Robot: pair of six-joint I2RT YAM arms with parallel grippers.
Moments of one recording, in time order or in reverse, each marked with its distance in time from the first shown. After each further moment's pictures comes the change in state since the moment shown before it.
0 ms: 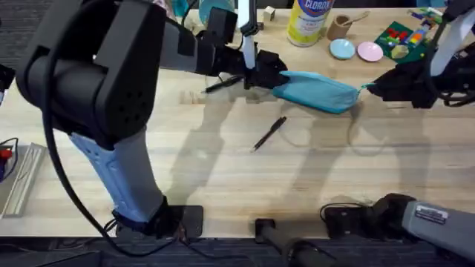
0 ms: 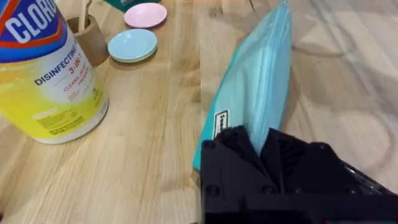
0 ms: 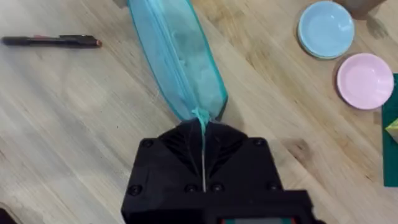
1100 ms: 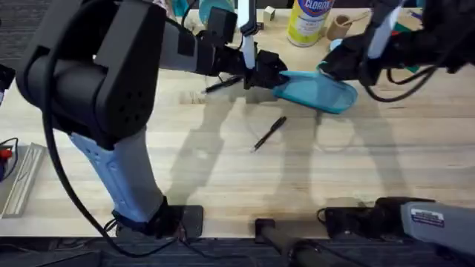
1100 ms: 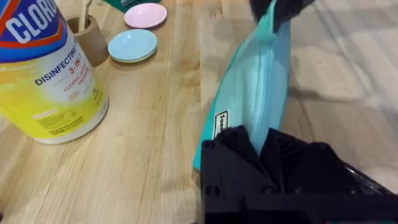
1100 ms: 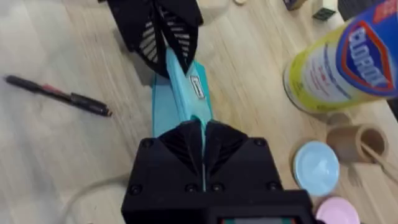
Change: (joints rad) left arm 0.000 0.000 0.000 0.000 0.003 0.000; right arm 0.391 0.053 0.001 0.337 0.012 0.103
